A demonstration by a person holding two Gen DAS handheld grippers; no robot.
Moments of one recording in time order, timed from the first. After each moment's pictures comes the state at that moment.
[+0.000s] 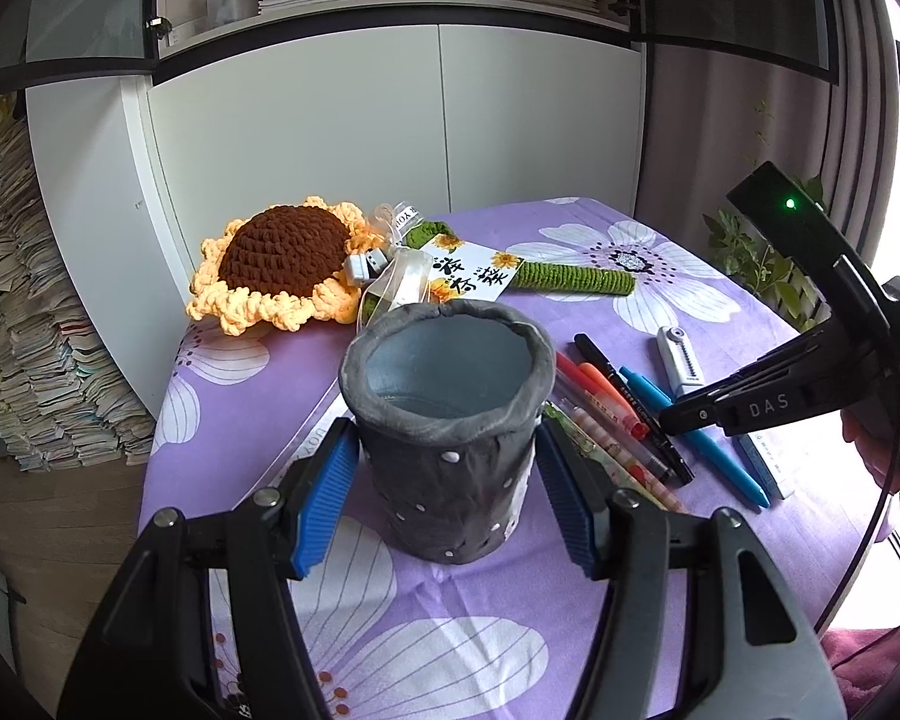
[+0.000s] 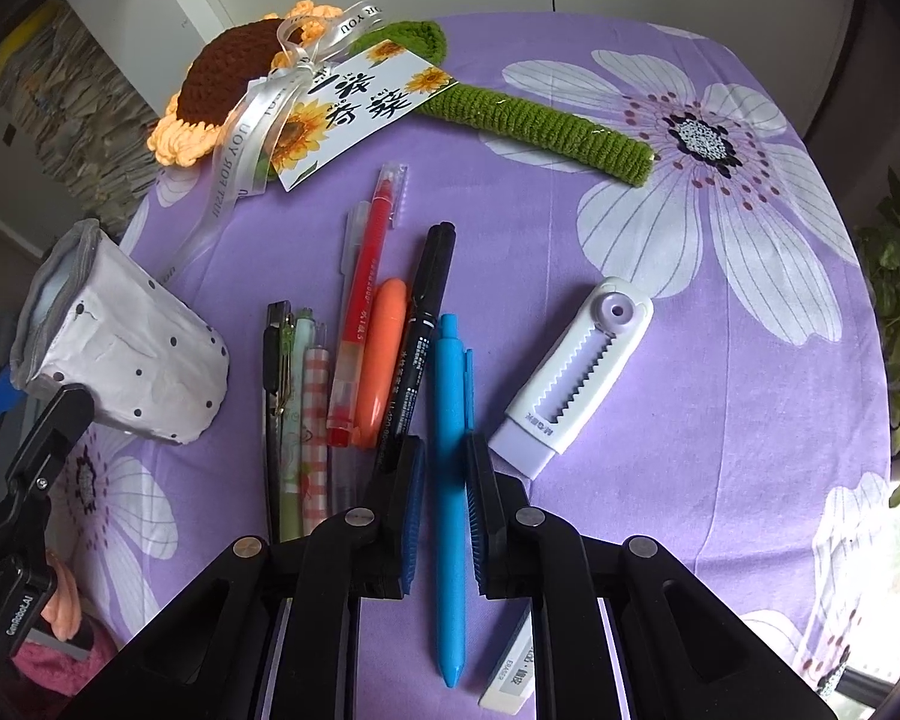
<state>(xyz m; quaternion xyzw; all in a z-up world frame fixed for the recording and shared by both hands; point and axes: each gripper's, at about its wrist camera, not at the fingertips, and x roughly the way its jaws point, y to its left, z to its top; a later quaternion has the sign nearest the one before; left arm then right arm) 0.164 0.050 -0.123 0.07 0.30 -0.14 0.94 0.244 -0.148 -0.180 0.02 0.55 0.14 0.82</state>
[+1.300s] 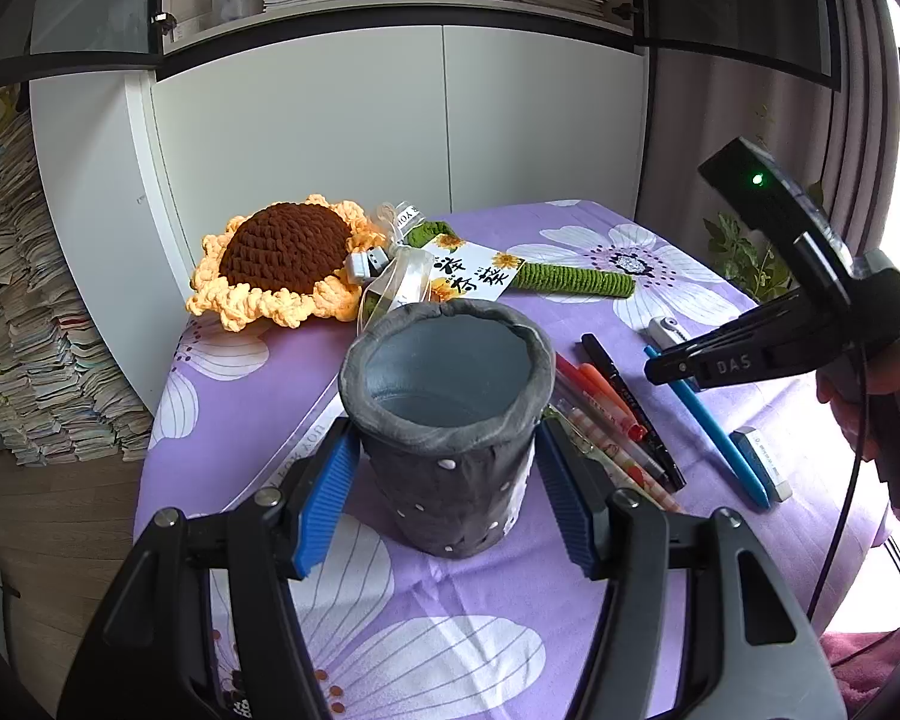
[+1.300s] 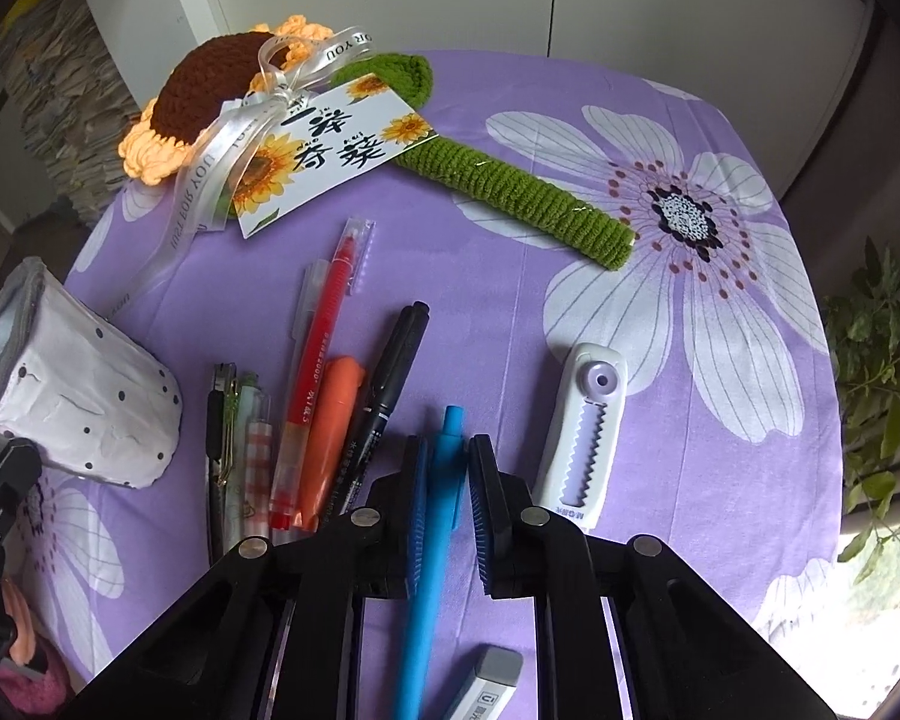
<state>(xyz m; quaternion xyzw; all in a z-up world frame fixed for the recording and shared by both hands) 0.164 0.052 -0.124 0.06 0.30 -0.14 0.94 0.268 -0.143 -0.169 -0.04 0.52 0.11 0.85</state>
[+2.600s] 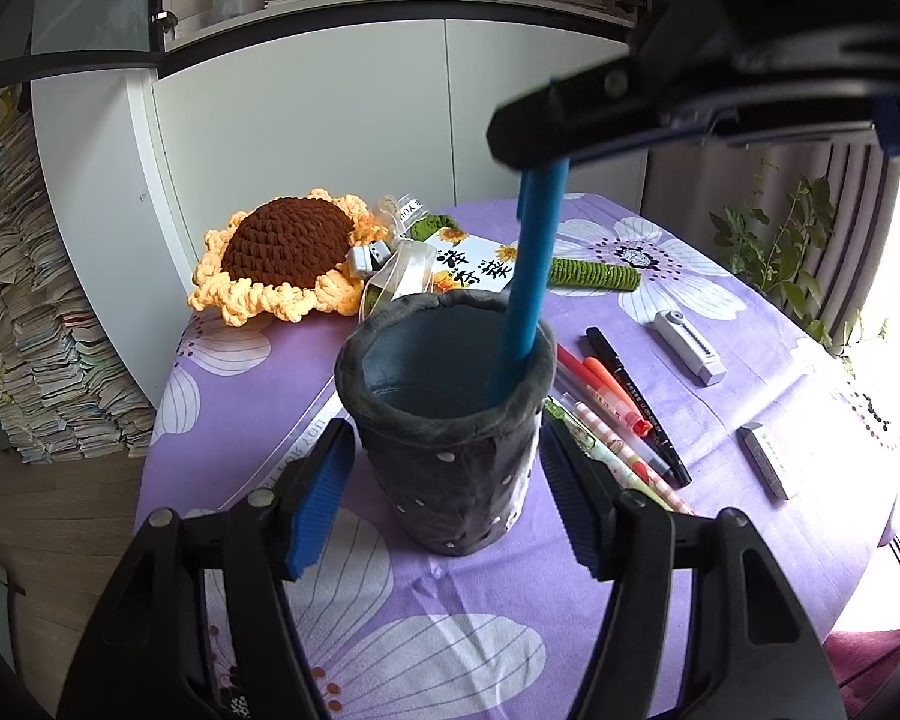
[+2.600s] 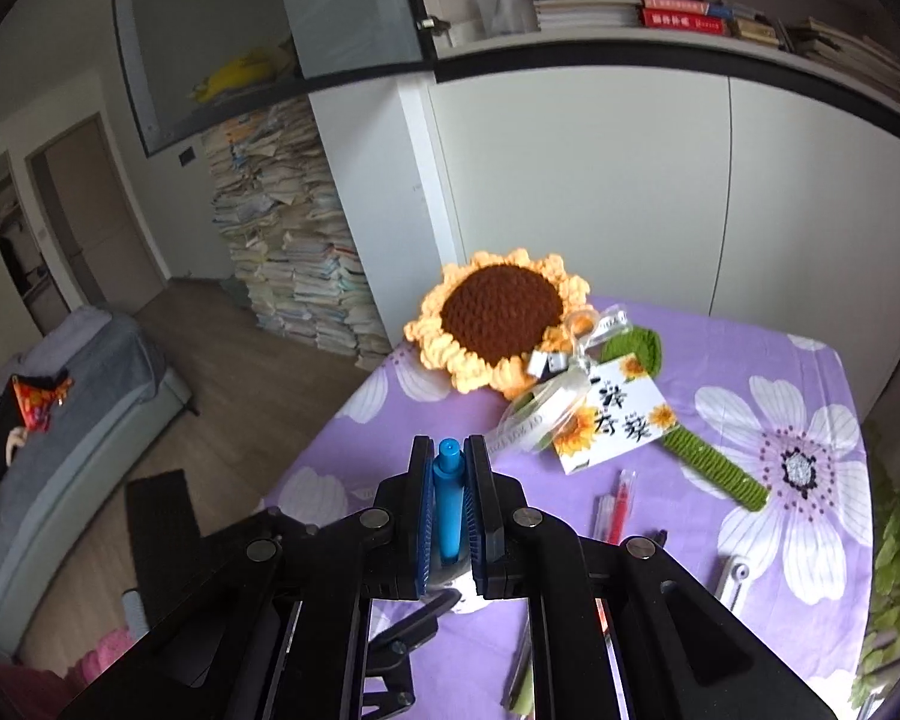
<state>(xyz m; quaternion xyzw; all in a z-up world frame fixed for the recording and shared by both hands) 0.166 0.048 -0.128 0.07 0.31 -0.13 0.94 0.205 -0.059 -0.042 -0.01 0.33 0.30 0.89</state>
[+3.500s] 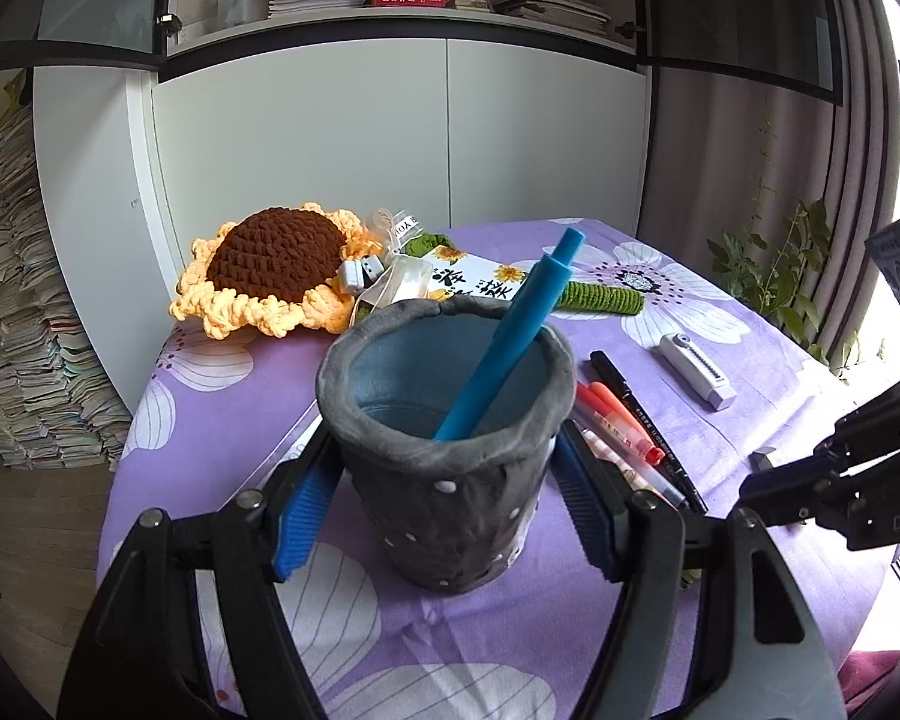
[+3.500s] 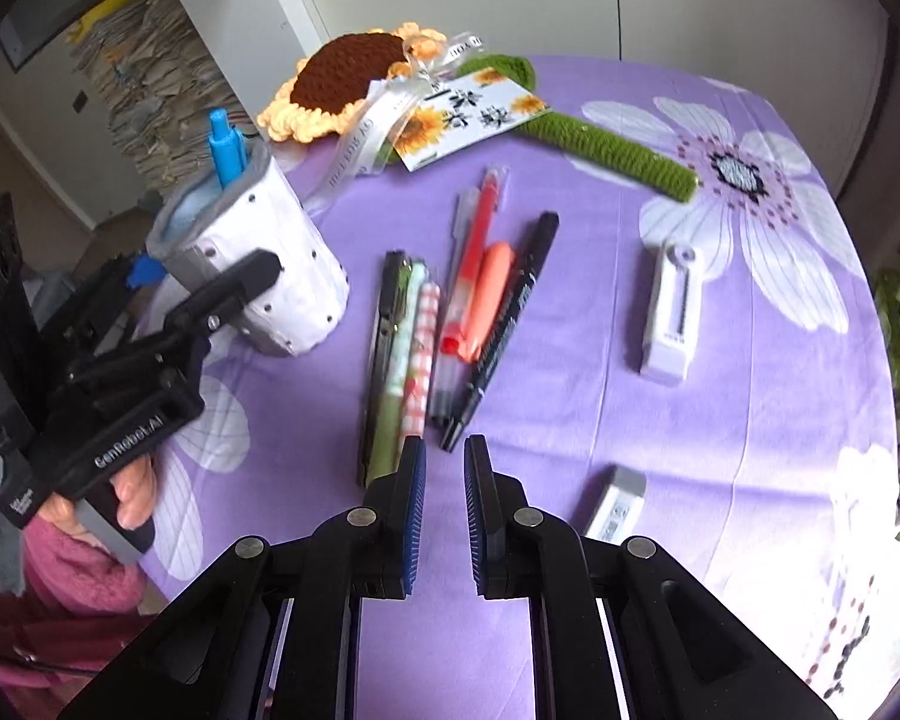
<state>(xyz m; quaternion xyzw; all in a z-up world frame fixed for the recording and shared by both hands) 0.179 0.052 -0.141 0.05 0.27 -0.14 0.95 0.183 -0.136 -0.166 0.01 0.51 0.21 0.84</state>
